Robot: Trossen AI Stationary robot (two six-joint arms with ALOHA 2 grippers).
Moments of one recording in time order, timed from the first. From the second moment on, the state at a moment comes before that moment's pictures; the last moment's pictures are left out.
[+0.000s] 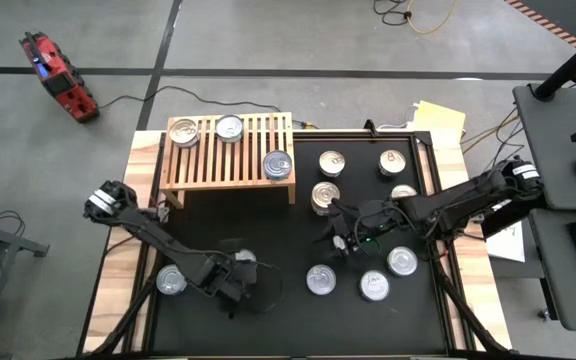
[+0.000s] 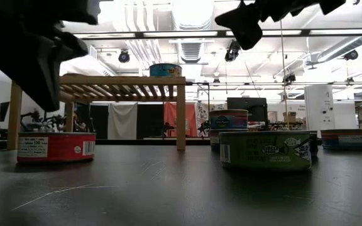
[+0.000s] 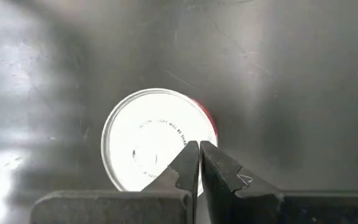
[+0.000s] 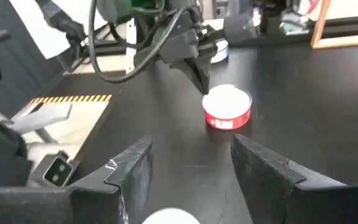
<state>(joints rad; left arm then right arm) -0.60 1.70 1.15 -0.86 -0.34 -0.61 0.20 1.33 0.79 0.17 -0.12 0.18</state>
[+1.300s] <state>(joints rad) -0.63 1.29 0.55 -0.35 -0.39 -0.56 0.27 1.92 1.22 0.23 0.08 0.29</state>
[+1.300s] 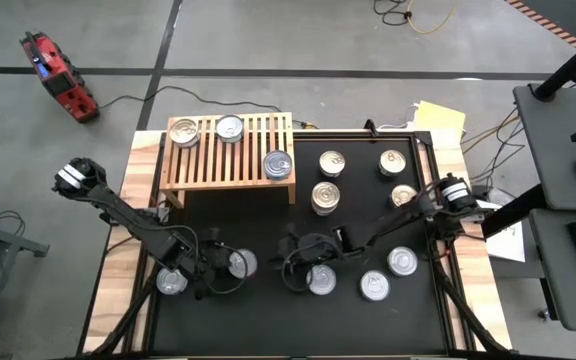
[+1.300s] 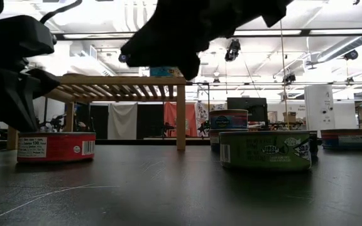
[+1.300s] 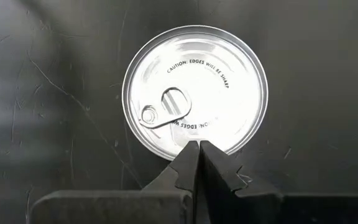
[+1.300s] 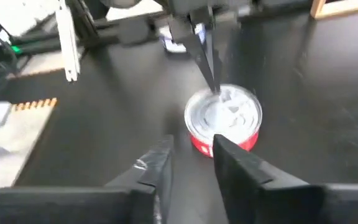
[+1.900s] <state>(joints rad) -0.65 1.32 0.54 -0.32 -0.44 -0.56 0.29 2.08 1.32 0.24 0.21 0.37</state>
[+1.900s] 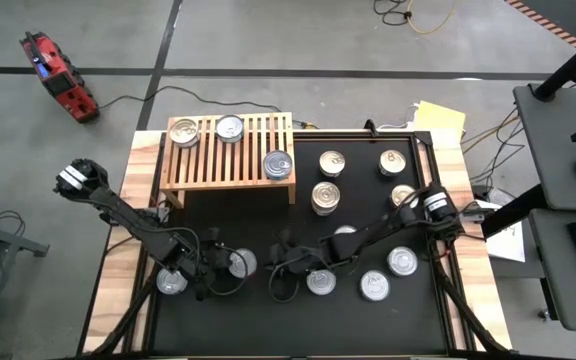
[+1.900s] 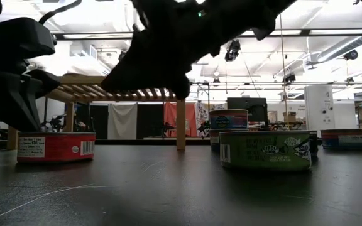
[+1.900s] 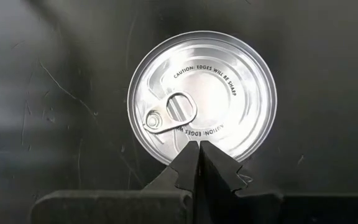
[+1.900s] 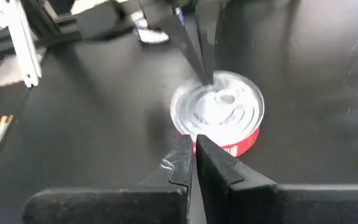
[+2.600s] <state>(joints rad) -0.67 1.34 0.49 -0.18 -0.48 -0.62 0.29 2.11 1.36 0.17 0.21 0.52</state>
